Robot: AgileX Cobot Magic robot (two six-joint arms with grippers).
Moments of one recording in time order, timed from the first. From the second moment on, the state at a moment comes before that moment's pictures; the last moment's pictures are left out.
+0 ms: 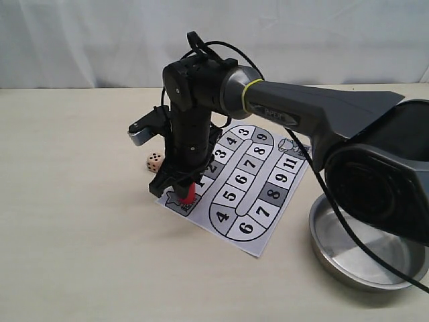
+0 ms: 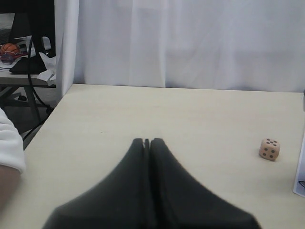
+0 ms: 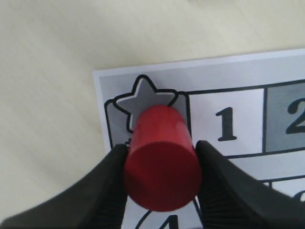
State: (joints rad) left arm 0.02 0.00 0.00 0.04 0.24 -0.06; right arm 0.66 2.41 -2.06 -0.01 1.20 -0.23
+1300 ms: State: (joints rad) left arm 0.02 0.00 0.00 0.04 0.24 -0.06; right arm 0.60 2.42 -2.06 -0.20 1.07 -0.04
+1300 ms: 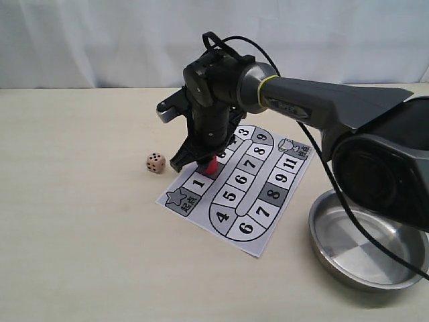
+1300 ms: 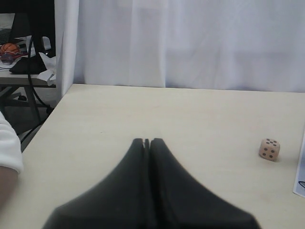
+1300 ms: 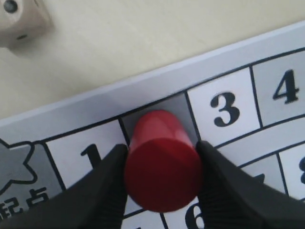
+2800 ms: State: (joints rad) left arm 0.02 0.00 0.00 0.04 0.24 -0.06; right arm 0.49 2.41 -2.06 -0.19 0.88 0.05
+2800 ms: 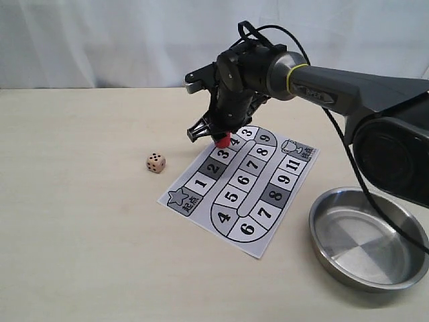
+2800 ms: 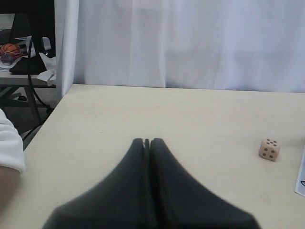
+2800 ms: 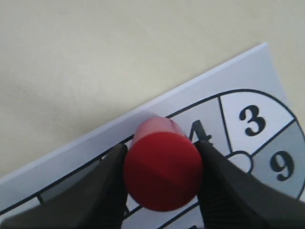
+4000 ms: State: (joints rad) left arm 0.02 0.00 0.00 0.04 0.24 -0.06; right arm 0.42 2.46 -2.06 -0.15 0.79 0.15
